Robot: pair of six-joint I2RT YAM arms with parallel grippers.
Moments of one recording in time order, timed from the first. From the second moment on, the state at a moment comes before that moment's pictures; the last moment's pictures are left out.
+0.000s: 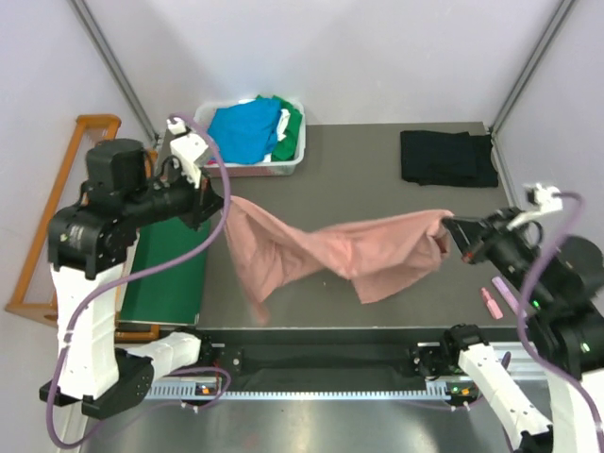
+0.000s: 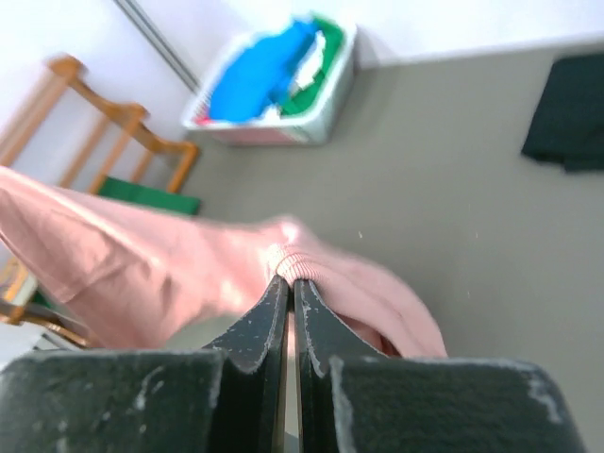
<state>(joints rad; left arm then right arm) -0.26 1.14 1.86 -1.26 0.49 0.23 0.21 0.57 1.17 -0.73 -0.25 0.40</state>
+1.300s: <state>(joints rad) -0.13 1.75 1.38 -0.73 0.09 0.17 0.10 1.59 1.20 -0.32 -0.11 0.46</state>
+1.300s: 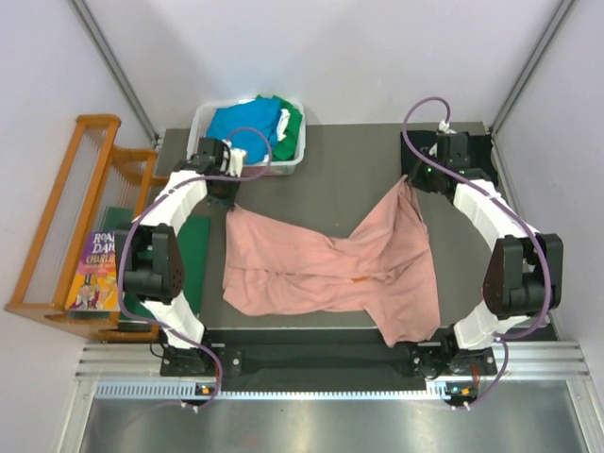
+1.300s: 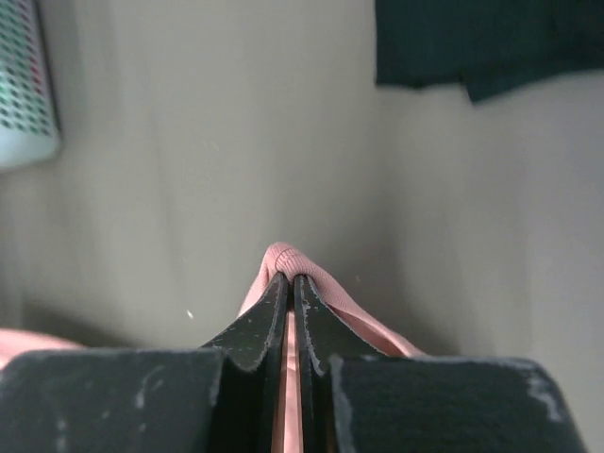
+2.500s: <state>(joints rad) -0.19 1.50 1.10 -0.88 0.19 0.15 0.29 1.07 0.75 -0.47 -0.13 0.44</state>
